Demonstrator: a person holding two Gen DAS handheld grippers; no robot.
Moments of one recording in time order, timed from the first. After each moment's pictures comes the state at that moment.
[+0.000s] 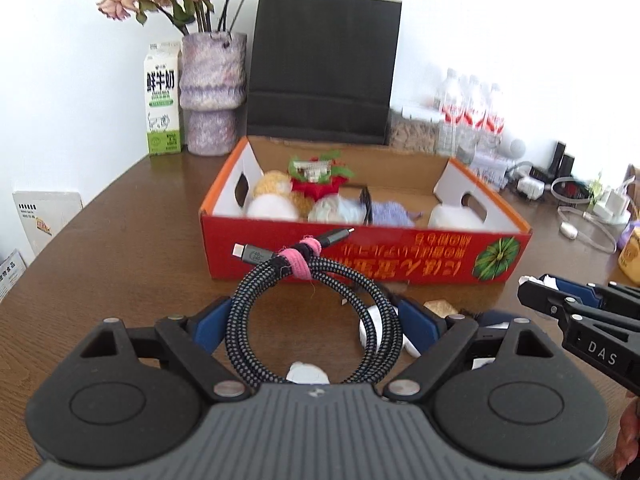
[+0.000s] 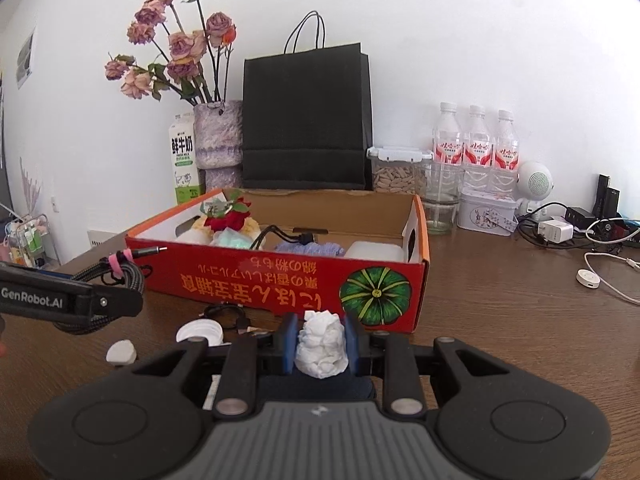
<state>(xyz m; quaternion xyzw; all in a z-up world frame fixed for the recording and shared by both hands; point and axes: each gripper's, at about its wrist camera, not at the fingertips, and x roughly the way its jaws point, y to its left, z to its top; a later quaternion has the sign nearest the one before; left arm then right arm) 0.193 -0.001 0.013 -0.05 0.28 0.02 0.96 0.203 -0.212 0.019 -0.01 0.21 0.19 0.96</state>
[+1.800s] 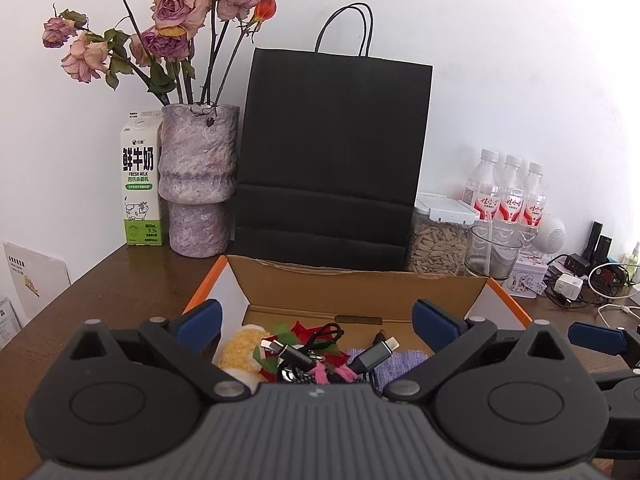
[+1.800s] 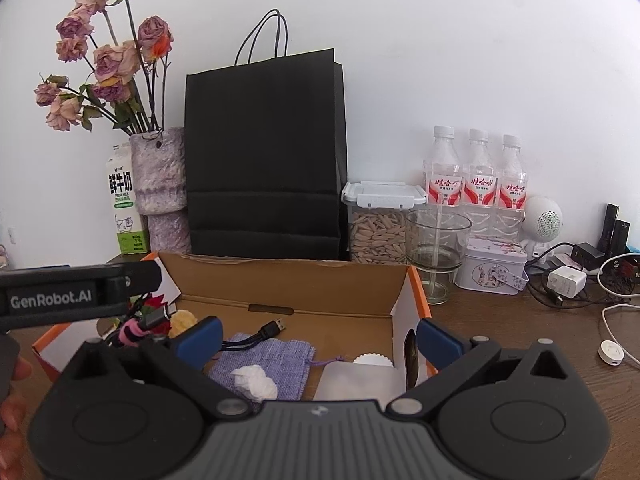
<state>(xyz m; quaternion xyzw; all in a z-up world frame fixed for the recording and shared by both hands) 0.327 -0.001 0.038 -0.05 0.19 0.05 0.98 0.345 -0.167 0.044 -0.01 0.21 0.14 0.97</state>
